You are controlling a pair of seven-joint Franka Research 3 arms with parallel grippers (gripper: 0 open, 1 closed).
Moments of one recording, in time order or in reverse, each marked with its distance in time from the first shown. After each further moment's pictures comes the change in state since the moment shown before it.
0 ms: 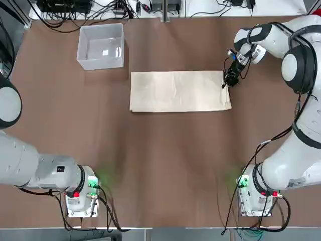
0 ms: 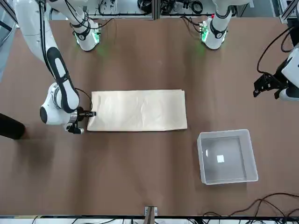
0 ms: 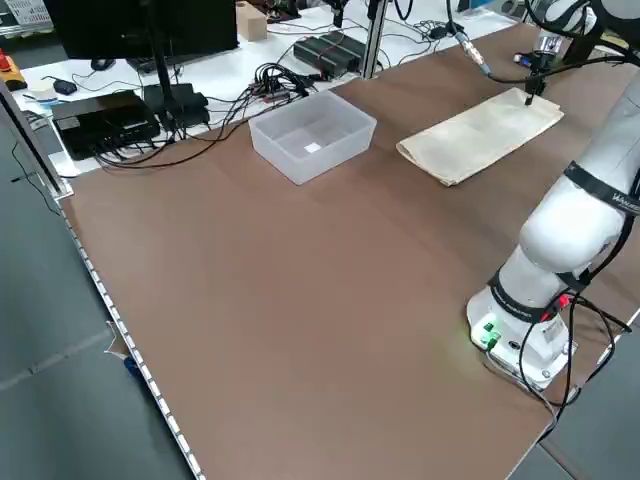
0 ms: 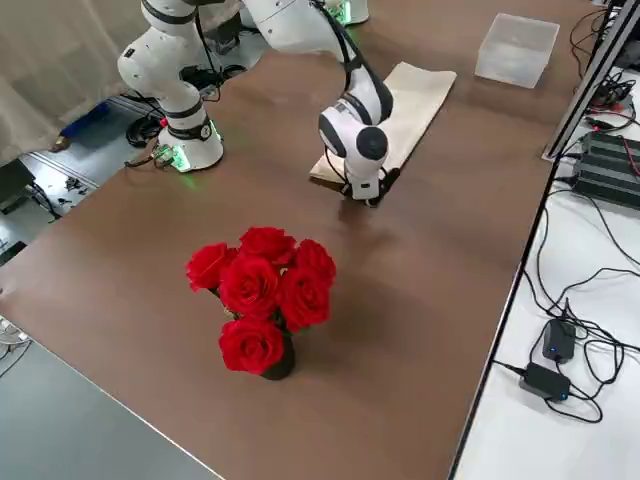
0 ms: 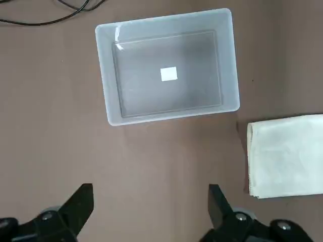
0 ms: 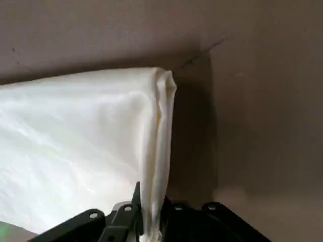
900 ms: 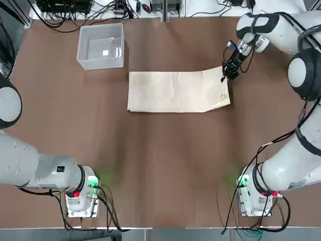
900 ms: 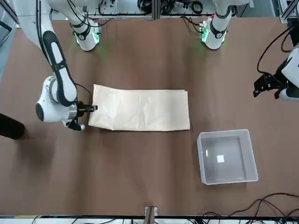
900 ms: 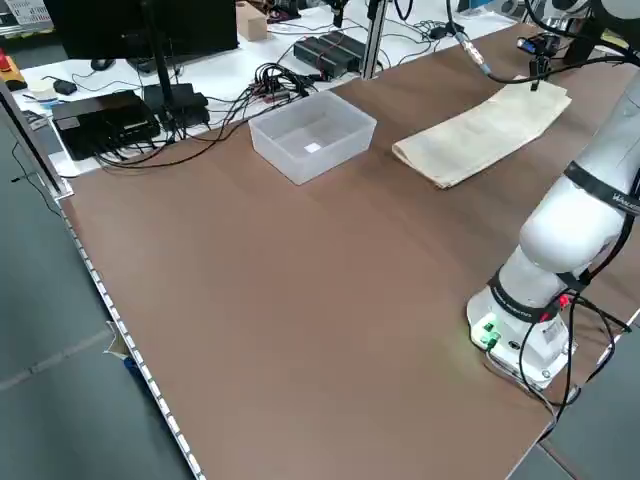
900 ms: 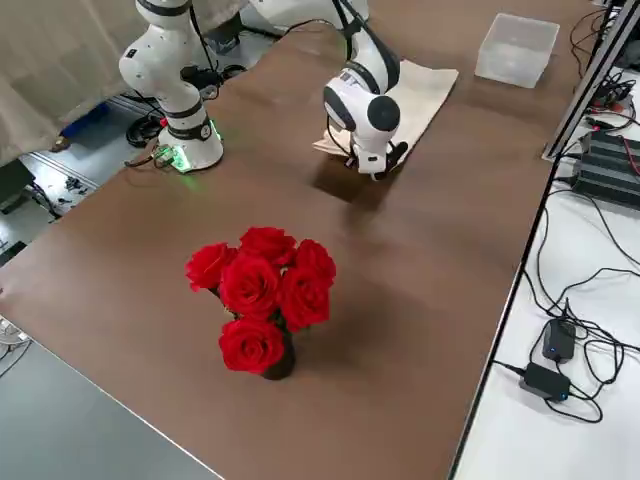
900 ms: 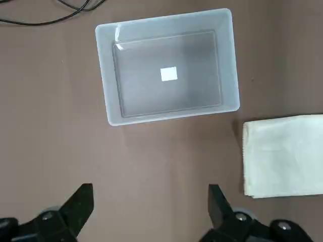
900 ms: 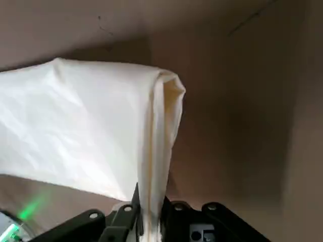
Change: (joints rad) left arm 0.000 0.000 0.000 0.000 0.000 0.000 0.000; right arm 0.028 -0.132 -0.027 0.014 -0.003 -0.192 0.084
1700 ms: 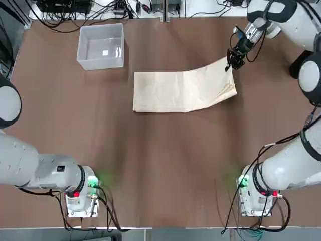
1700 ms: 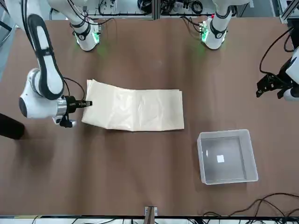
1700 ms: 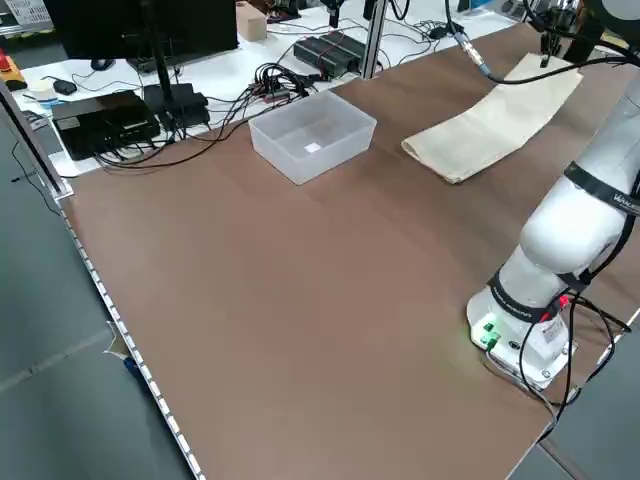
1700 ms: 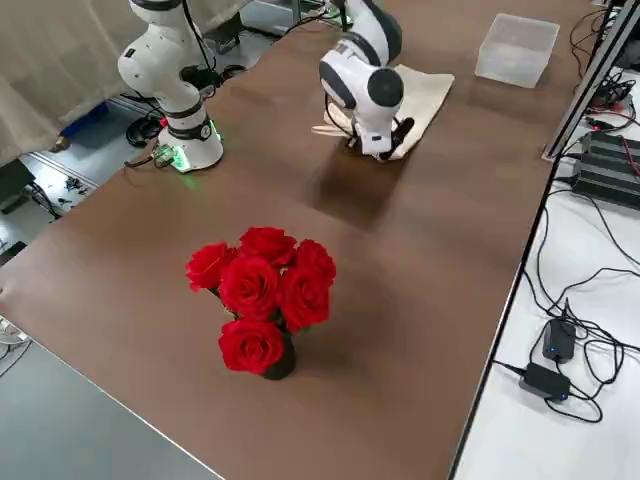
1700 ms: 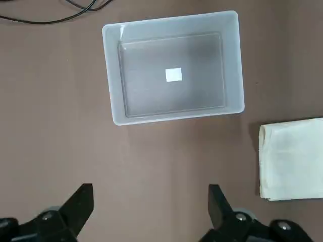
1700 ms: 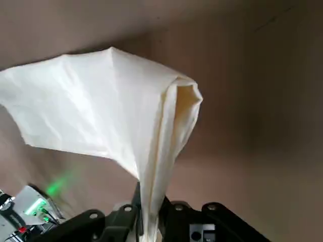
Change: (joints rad) left arm 0.018 0.000 0.001 0.003 0.000 0.000 0.001; right arm -0.016 -0.136 0.006 0.049 -0.001 -0.146 0.041
